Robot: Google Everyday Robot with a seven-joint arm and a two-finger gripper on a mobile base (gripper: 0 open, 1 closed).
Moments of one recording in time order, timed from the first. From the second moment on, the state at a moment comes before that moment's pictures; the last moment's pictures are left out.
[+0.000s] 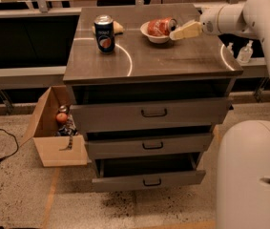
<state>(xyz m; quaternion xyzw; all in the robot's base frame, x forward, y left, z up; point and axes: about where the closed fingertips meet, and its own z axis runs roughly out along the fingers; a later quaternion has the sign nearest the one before) 0.863 -0.205 0.922 -0.35 0.74 0.13 0.56</state>
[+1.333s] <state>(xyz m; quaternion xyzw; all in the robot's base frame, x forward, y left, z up) 0.901 -0.154 0.895 -0.34 0.75 0.17 0.55</state>
